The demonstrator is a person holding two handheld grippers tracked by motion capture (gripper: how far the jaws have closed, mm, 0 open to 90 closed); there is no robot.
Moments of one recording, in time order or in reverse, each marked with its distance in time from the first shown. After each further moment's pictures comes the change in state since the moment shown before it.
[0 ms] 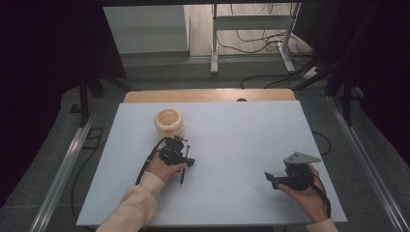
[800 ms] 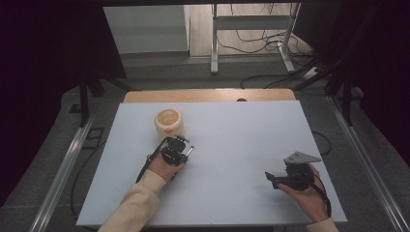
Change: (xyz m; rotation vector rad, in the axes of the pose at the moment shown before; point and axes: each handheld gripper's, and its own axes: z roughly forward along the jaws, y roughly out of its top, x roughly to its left) left arm -0.010 0.005 0.001 0.047 0.163 0.027; right arm -0.001 0.000 0.000 0.002 -0.006 0.006
